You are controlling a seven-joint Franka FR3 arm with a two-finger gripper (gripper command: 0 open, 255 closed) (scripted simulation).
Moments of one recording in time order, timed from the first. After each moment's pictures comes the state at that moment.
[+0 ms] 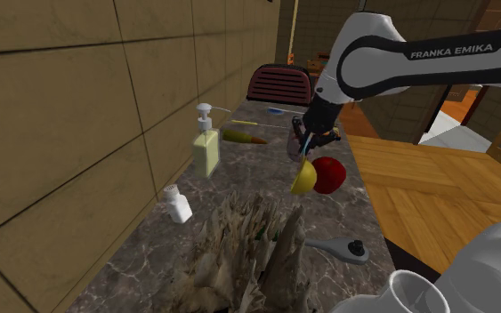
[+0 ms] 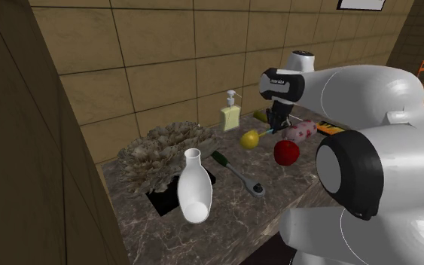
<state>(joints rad) -0.18 -0.53 0.25 -2.34 0.22 2.04 0.94</state>
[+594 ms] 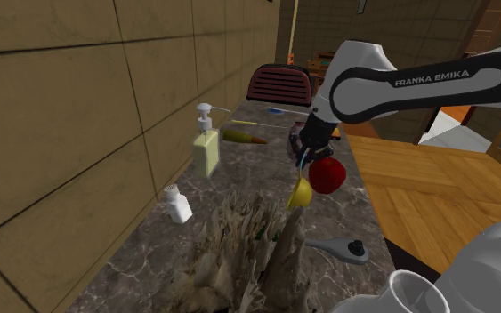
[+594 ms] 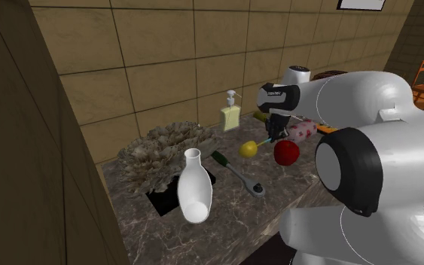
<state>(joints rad) -0.18 -0.51 0.27 -2.45 0.23 2.16 0.93</state>
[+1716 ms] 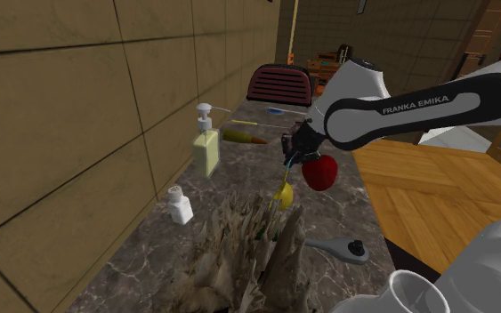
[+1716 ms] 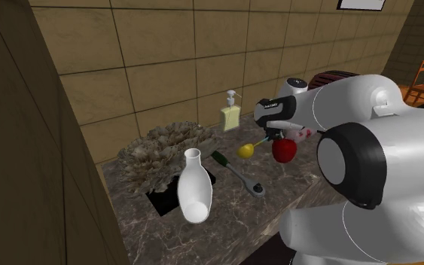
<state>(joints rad) -0.13 -0.47 0.26 -2.56 0.23 2.51 0.93</state>
